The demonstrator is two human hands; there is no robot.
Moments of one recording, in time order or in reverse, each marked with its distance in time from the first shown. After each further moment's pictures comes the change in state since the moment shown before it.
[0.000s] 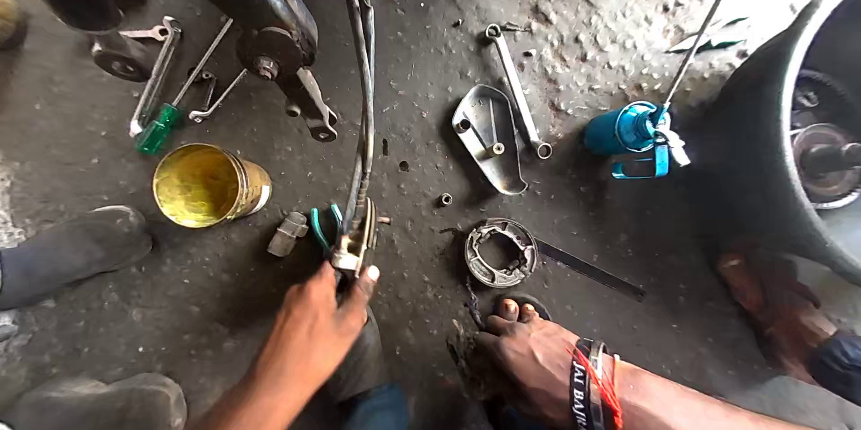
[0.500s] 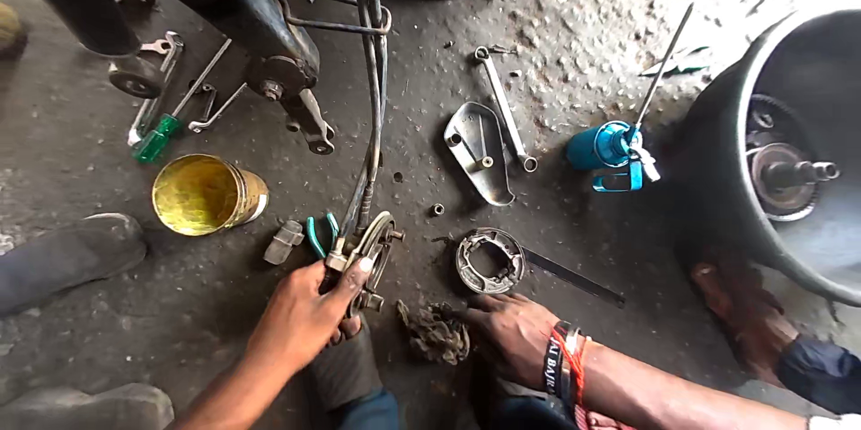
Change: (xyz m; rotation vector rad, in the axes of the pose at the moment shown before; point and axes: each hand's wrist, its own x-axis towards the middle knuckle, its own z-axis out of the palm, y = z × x) left_hand 0.013 -0.006 -0.007 -0.224 -0.078 -0.032; right_hand 0.011 0.019 -0.010 0.071 0.217 -0.050
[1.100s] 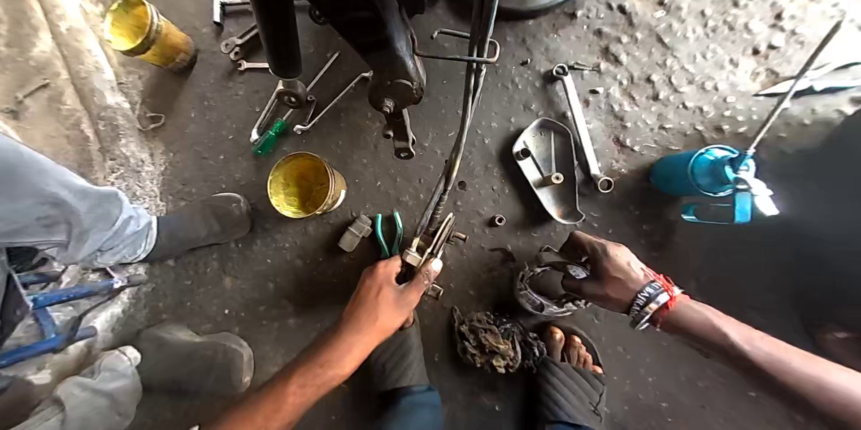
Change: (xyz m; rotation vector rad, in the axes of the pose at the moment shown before) left_hand 0.004 0.000 0.002 -0.072 -0.108 -0.075; right_hand 0.033 0.092 -0.047 0.211 0.425 0.237
